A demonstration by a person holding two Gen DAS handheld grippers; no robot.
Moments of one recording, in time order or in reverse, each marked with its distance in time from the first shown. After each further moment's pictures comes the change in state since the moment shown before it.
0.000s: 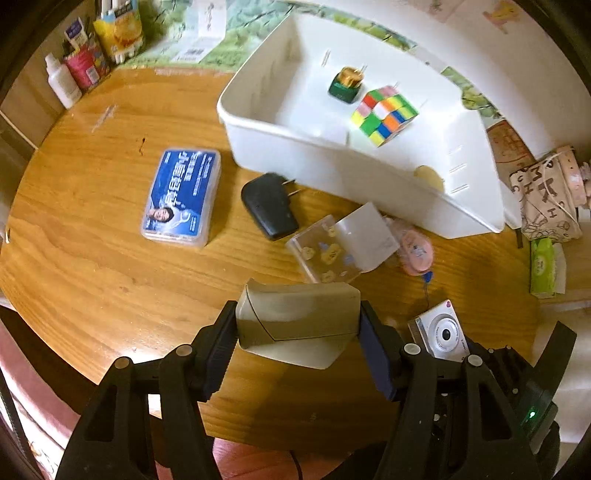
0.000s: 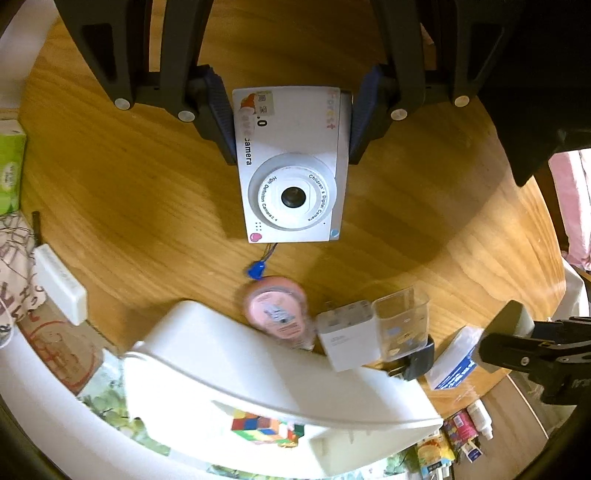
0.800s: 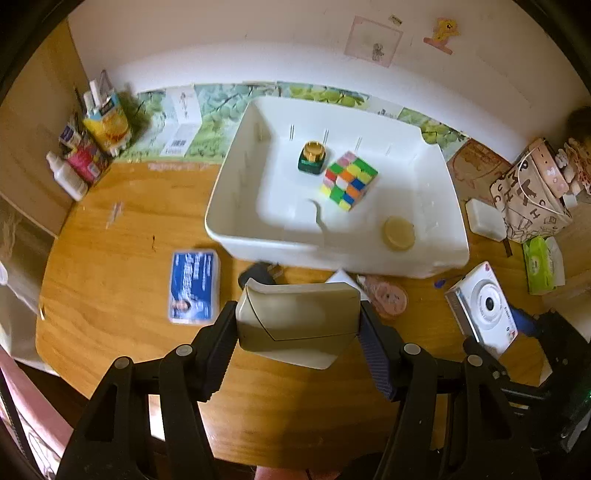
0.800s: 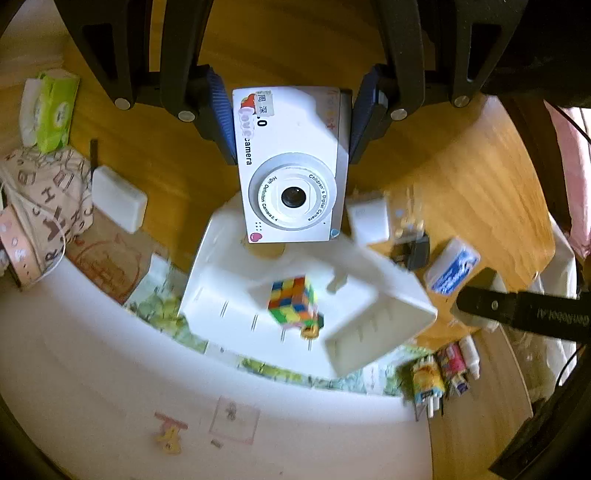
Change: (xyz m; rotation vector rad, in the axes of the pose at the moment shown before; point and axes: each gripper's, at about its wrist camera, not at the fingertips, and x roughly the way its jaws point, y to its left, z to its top) left arm -0.050 -0.031 0.044 0.162 -0.168 0.066; right arm -0.083 -0.025 0.028 -0.040 -0.268 -0.053
